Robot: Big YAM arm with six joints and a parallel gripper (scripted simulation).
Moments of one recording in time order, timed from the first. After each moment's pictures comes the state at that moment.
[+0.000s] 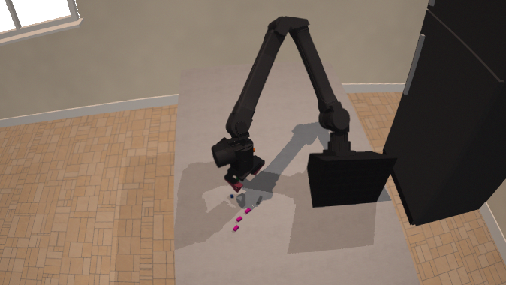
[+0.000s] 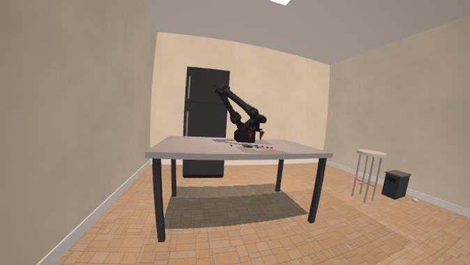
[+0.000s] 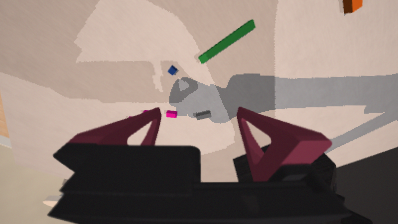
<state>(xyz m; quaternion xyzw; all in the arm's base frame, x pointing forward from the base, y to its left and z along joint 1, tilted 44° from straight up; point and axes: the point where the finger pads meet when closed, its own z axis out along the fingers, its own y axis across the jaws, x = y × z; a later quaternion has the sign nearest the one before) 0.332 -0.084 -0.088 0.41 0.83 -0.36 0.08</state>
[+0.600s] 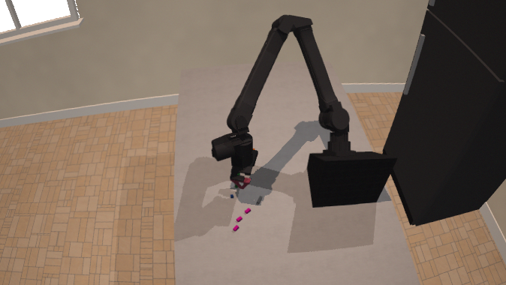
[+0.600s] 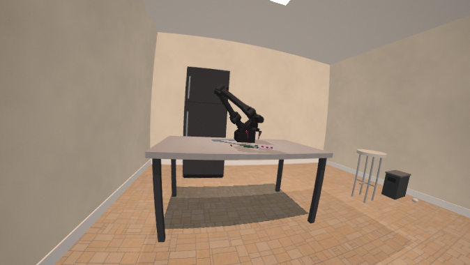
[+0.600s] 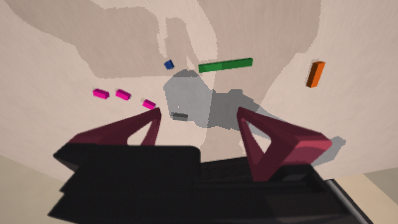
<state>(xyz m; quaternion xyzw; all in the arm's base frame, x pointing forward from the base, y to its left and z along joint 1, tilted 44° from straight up) 0.329 -0.100 -0.073 0.22 0.90 -0.37 0.00</state>
